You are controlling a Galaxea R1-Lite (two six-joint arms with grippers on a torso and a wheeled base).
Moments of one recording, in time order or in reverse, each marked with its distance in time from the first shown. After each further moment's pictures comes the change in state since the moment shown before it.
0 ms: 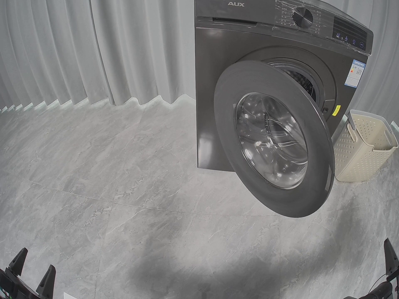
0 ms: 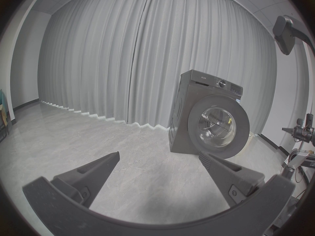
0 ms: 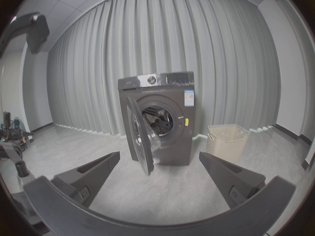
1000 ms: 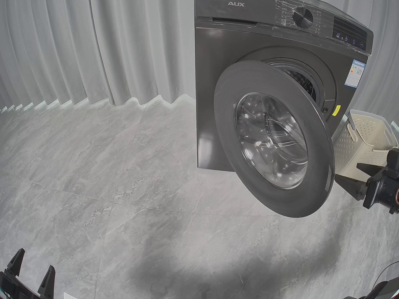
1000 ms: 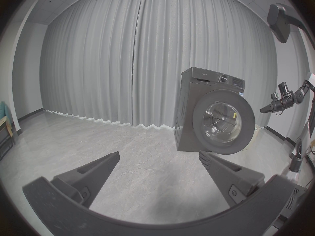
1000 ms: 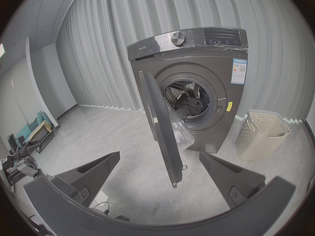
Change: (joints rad) left arm 0.019 -0.034 0.000 0.035 0.032 0.078; right arm 0.226 1.054 -0.341 -0.362 0.053 -0.007
